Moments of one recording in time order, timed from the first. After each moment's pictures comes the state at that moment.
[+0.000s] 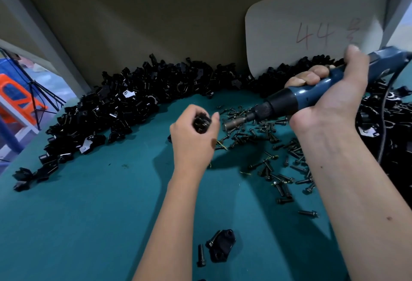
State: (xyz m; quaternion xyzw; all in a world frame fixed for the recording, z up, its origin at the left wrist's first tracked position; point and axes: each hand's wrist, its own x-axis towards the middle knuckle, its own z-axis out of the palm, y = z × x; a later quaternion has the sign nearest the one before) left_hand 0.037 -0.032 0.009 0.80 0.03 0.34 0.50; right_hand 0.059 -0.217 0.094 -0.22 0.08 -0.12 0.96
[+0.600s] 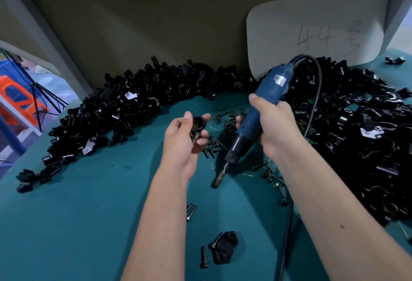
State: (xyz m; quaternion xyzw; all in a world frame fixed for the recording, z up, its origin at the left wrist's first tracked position) left_hand 0.034 -0.013 0.022 0.49 0.14 0.09 0.85; right_hand 0.071 -0.176 0.049 -0.55 0.09 0.03 0.83
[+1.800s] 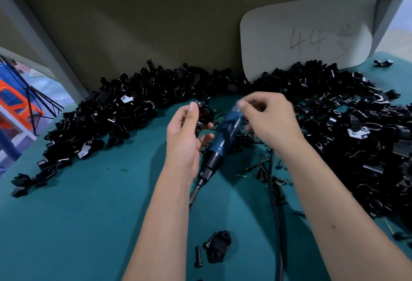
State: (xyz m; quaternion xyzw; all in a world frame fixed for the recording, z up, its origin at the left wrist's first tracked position) left_hand 0.030 -0.037 0.035 0.55 0.09 0.15 0.82; right_hand 0.070 -0.200 0.054 -0.84 -0.07 -0.11 0.53
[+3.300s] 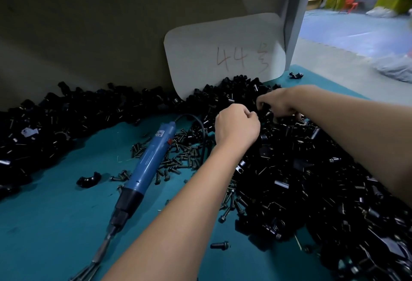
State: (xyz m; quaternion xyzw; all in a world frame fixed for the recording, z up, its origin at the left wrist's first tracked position) left_hand 0.124 -0.261 0.054 0.90 -0.03 0.06 0.43; right_hand 0.207 -0.415 0.085 -0.98 -0.03 0.17 -0.08
